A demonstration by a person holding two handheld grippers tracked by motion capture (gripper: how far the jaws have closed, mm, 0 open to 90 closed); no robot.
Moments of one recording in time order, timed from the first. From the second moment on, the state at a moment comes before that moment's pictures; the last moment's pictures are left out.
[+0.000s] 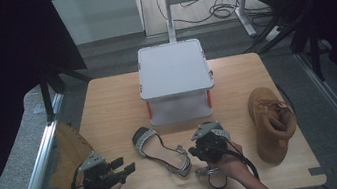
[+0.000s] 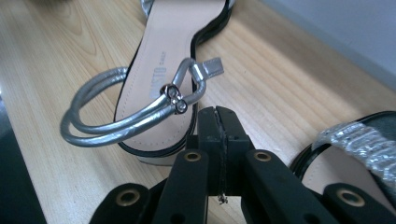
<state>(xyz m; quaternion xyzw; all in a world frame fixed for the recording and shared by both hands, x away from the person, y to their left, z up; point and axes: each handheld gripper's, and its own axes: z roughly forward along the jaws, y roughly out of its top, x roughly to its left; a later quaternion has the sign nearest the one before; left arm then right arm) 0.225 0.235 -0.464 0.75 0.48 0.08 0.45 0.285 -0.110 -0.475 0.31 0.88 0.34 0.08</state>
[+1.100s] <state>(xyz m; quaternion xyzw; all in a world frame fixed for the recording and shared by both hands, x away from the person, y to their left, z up) 0.224 0.245 -0.463 0.74 0.49 0.09 0.45 0.265 -0.050 -0.477 0.23 0.93 0.28 0.06</state>
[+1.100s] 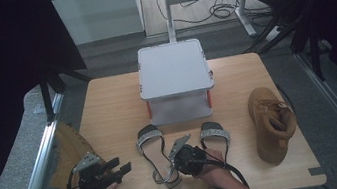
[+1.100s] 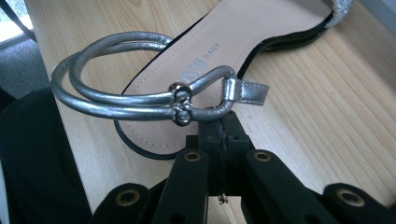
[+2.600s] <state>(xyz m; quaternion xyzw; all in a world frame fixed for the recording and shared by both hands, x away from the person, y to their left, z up) 0.221 0.265 -0.457 0.72 0.50 0.10 0.46 0.253 0.022 -0.495 0.21 0.90 0.38 -0.01</state>
